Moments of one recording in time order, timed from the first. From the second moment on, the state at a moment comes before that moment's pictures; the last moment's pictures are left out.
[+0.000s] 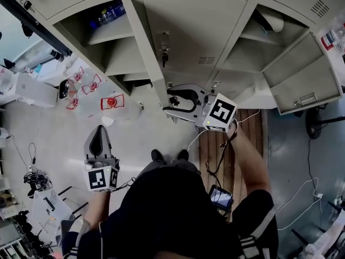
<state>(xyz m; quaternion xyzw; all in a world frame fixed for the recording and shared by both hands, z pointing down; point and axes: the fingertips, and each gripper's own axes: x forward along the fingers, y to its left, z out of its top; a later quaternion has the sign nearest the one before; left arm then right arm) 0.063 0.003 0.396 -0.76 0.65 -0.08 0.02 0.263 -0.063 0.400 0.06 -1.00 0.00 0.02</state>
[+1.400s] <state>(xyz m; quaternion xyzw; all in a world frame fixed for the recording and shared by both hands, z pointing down) 0.041 0.031 0.391 -0.71 0.69 -0.10 0.04 0.221 -0.046 0.402 0.01 -1.00 0.00 0.05</state>
